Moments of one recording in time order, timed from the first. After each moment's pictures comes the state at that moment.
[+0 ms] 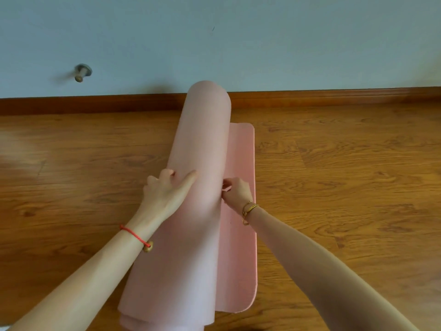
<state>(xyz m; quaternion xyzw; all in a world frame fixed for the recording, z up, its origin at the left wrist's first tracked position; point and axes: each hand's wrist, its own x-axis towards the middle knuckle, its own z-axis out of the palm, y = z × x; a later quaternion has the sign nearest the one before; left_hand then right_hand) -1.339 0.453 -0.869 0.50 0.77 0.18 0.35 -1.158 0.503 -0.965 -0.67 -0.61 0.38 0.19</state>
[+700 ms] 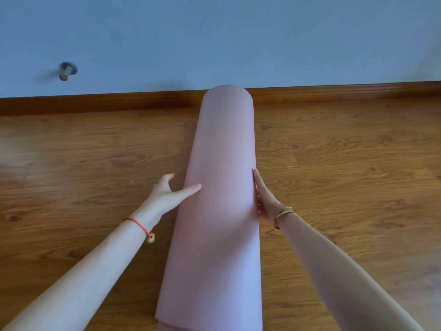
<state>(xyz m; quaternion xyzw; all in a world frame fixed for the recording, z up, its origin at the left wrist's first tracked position) -1.328 0.473 -0.907 0.45 0.74 0.17 0.46 -1.066 0.494 -0.978 -0.66 -0.25 0.66 0.25</state>
